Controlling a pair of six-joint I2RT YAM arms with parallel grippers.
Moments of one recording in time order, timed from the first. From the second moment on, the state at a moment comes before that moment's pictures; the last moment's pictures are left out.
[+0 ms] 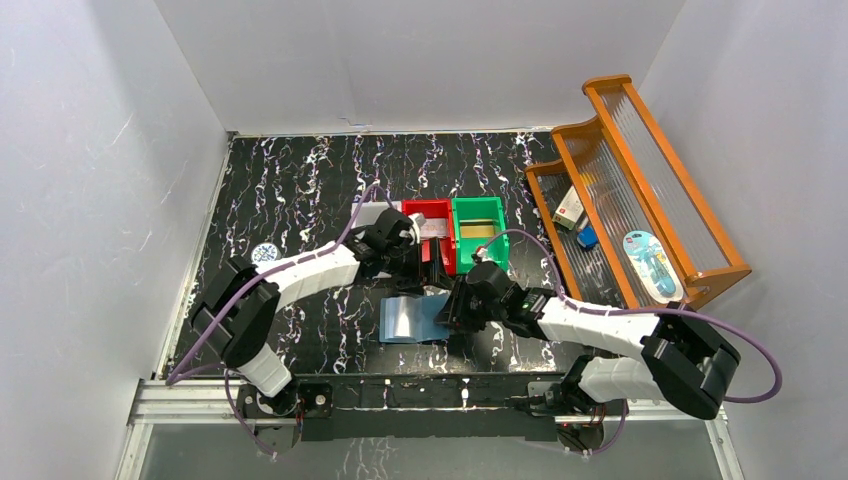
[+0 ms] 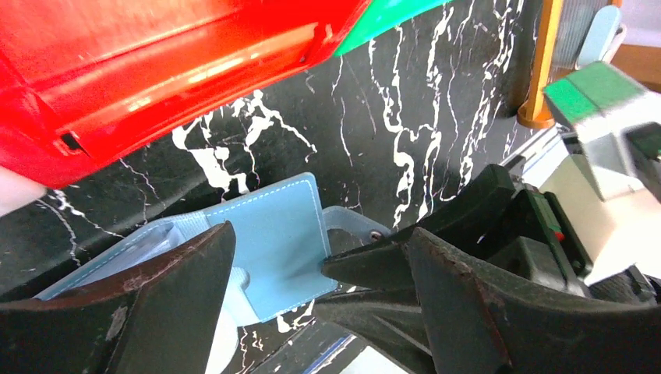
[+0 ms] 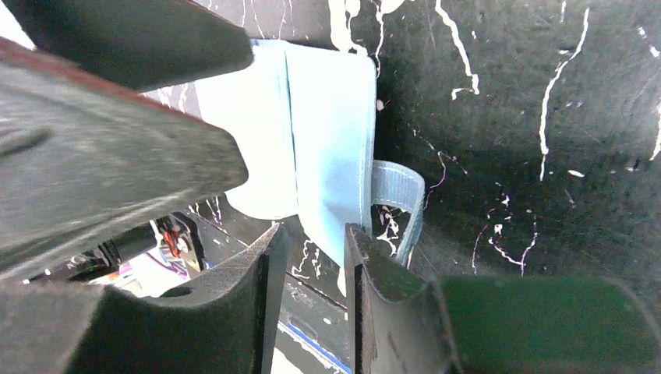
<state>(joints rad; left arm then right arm) -0.74 1.61 0.95 -0.23 0.38 -0.78 0.95 1.23 0.51 -0.07 -0.08 1.10</state>
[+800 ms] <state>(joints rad) -0.74 1.29 0.83 -0.47 0.11 -0.74 0.89 1.31 0.50 -0.07 -0.16 1.12</state>
